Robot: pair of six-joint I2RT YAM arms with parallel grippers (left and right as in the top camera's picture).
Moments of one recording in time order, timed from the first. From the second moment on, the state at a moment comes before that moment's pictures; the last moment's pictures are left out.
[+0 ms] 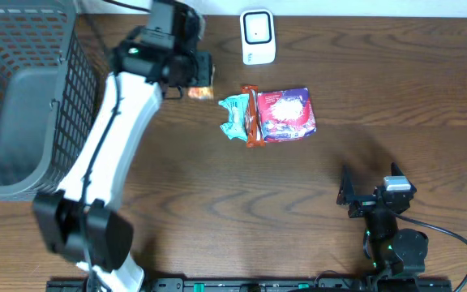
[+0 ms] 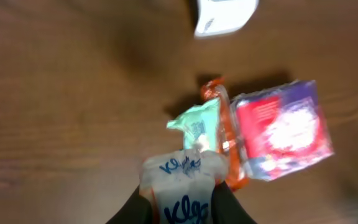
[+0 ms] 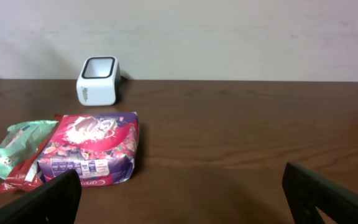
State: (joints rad) left arm -0.28 1.82 1.76 -0.95 0.15 -0.22; right arm 0.04 0.01 0.01 -0.07 -0.03 0.02
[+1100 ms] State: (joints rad) left arm -0.30 2.21 1.76 -0.96 0.11 -0.30; right arm 0.04 0.01 0.01 -0.07 -0.03 0.02
